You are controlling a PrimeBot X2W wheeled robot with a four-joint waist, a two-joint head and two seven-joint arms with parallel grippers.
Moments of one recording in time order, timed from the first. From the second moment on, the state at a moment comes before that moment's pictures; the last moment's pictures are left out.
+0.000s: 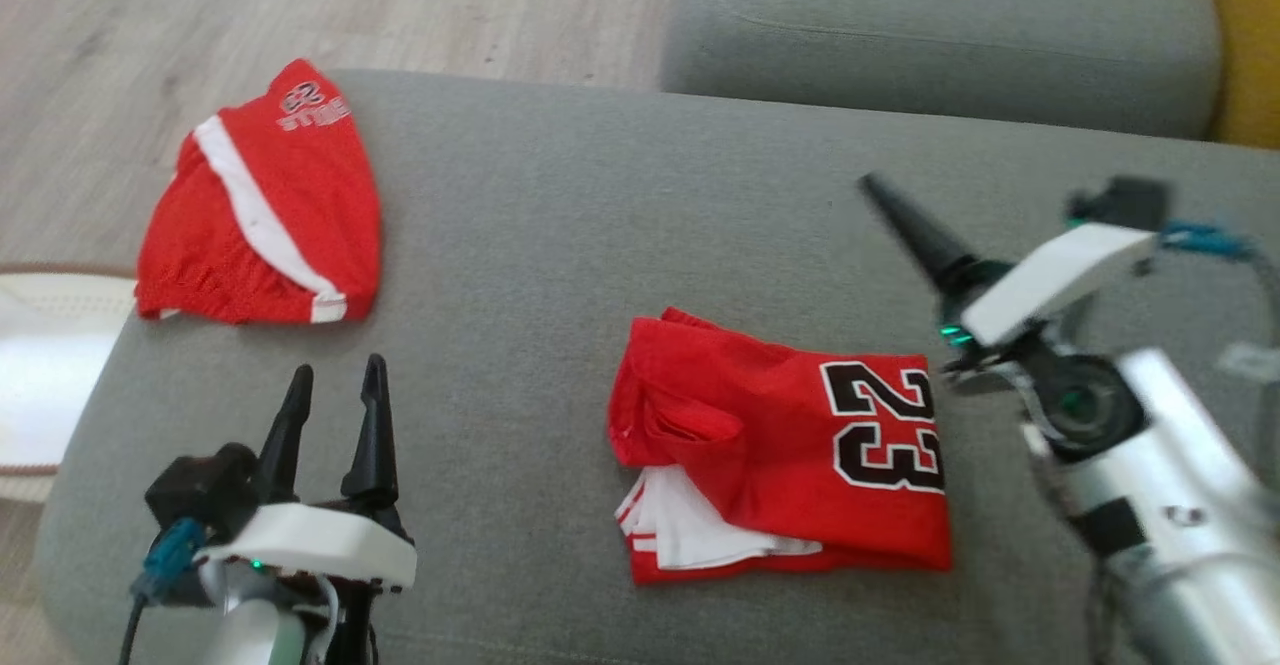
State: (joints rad) left arm -0.03 0.12 -0.19 0.20 -0.40 0.03 -0.25; right arm -0.50 -0.23 0.38 0.45 1.33 0.13 0.31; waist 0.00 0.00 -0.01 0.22
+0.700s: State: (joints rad) left arm -0.03 0.10 -0.18 0.21 -0.38 0.00 -0.25; right arm -0.26 -0.11 0.33 0.49 0.95 0.13 0.30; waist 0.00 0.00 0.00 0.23
